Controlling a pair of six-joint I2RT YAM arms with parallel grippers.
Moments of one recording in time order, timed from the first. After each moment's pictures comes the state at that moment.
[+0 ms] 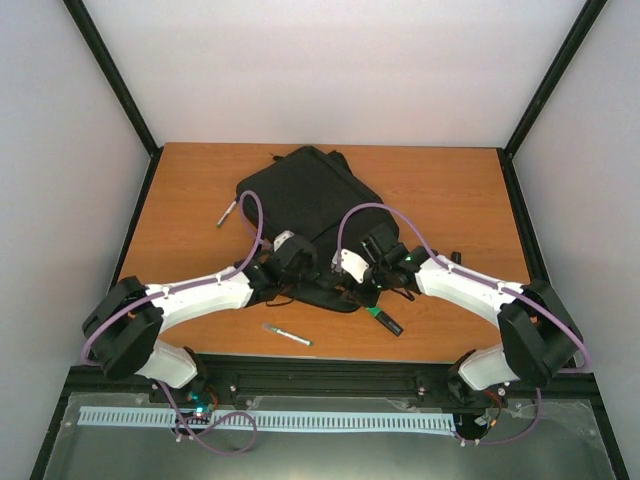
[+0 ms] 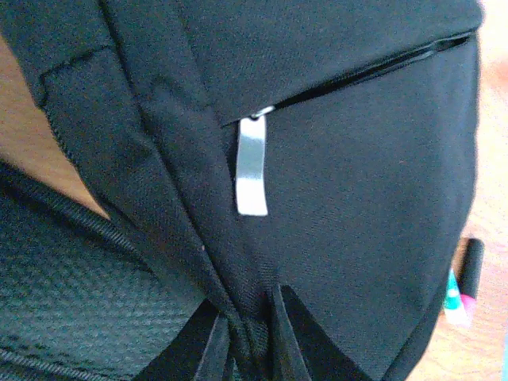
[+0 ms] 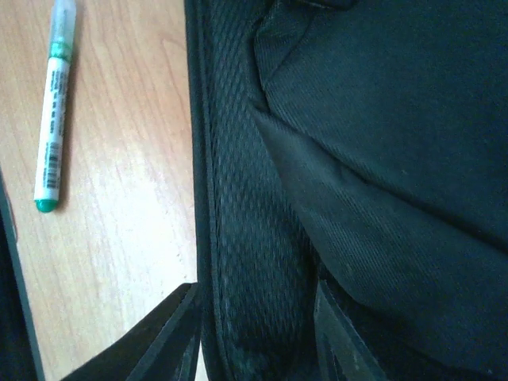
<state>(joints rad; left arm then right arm) -0.86 1.44 0.80 -0.22 -0.20 -1.29 0.69 1.43 0.84 -0.49 -0.39 -0.39</state>
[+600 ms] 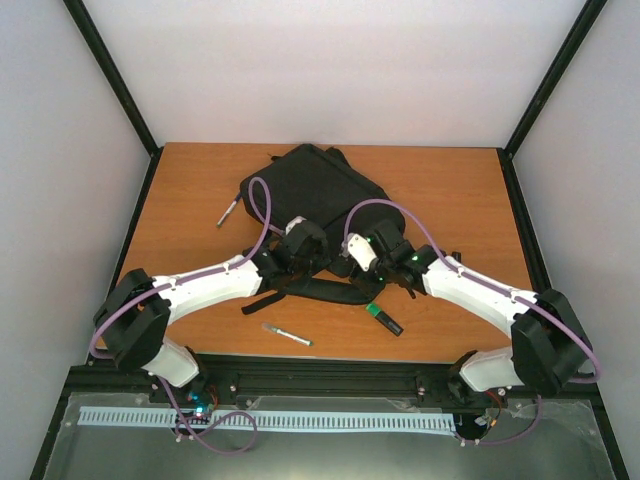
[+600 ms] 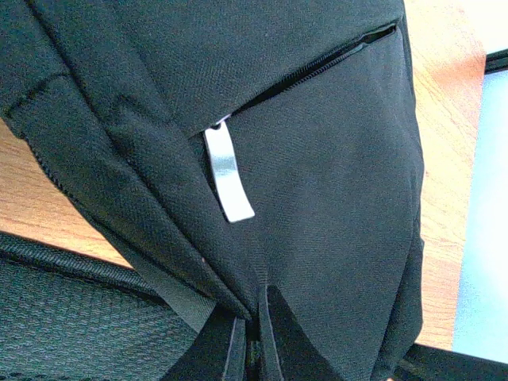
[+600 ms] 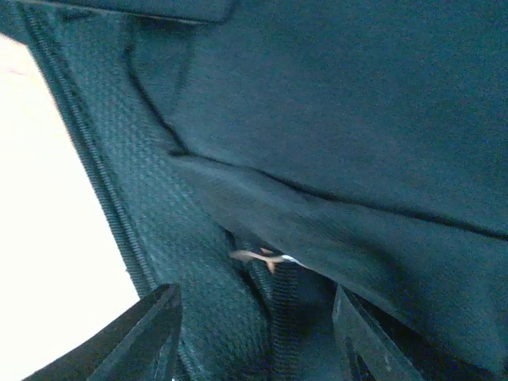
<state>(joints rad) -0.86 1.51 0.96 -0.22 -0.16 -1.26 0.69 1.38 0.86 -0.47 -0.12 -0.27</state>
